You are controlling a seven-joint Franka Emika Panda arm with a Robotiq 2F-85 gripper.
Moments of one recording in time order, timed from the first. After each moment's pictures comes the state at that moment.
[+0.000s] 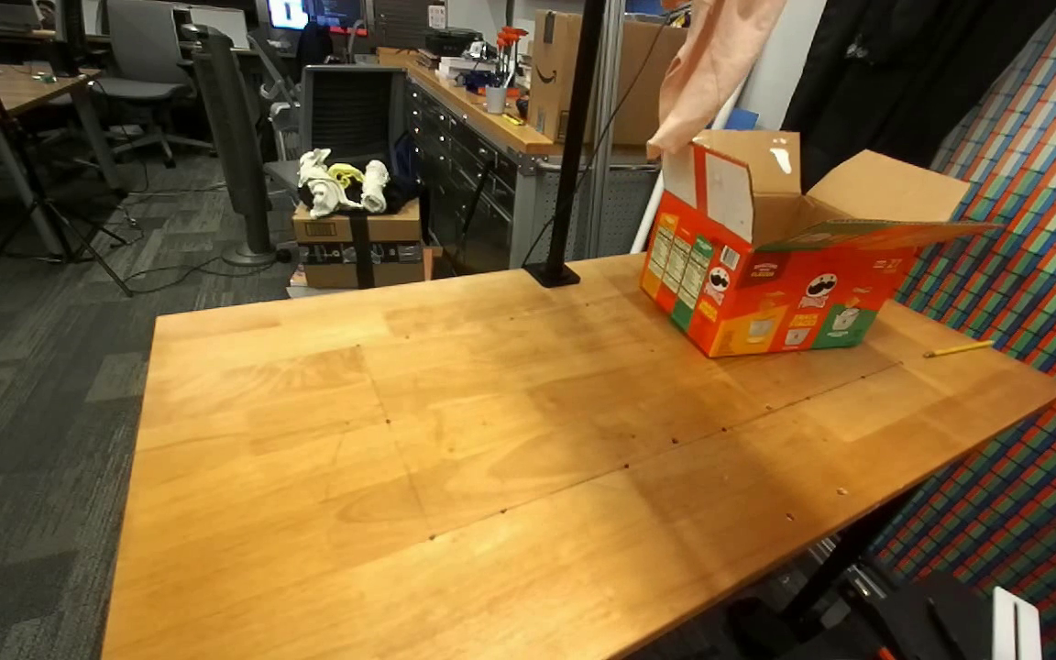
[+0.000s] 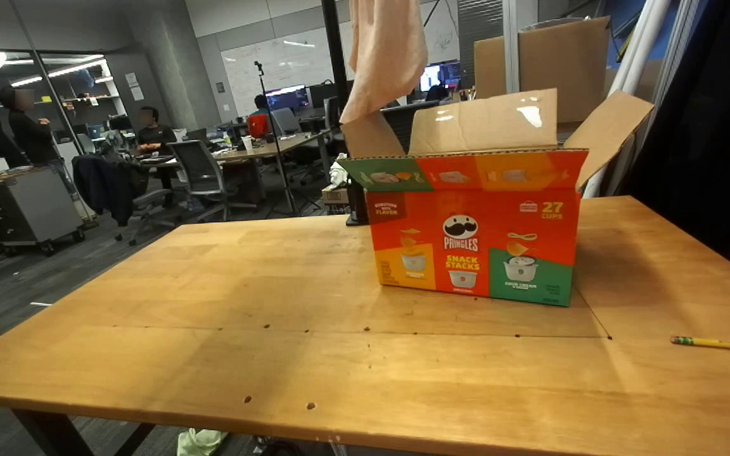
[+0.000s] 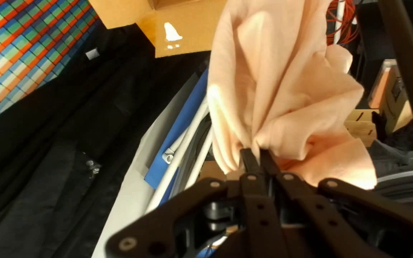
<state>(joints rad) 0.08 0.31 -0.14 -0.78 -0.39 1.60 0.26</state>
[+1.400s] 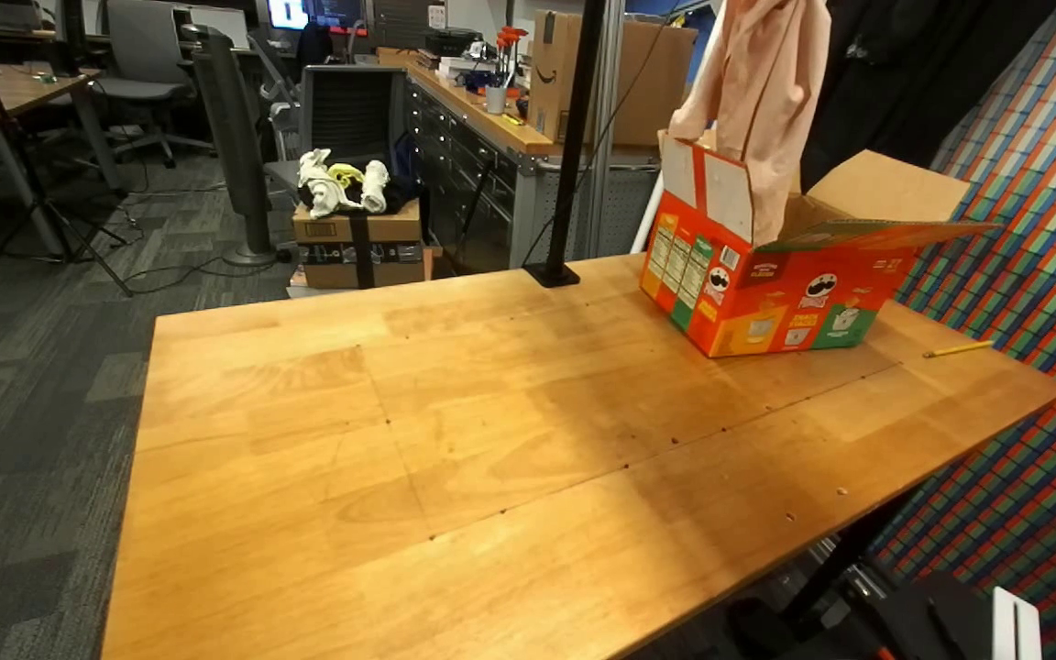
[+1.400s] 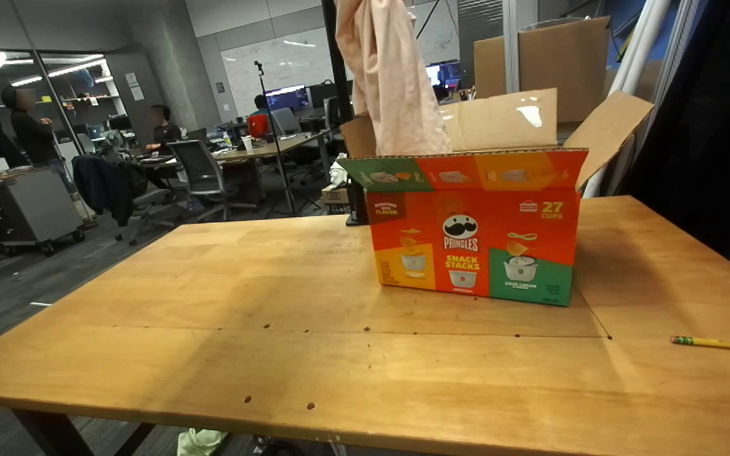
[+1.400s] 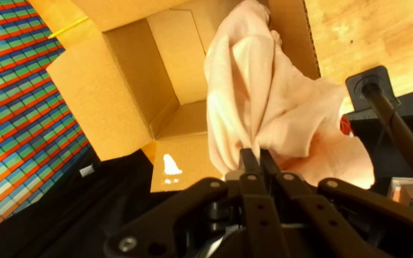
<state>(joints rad) 0.04 0.15 -0.13 -1.24 -0.30 1.56 0.29</state>
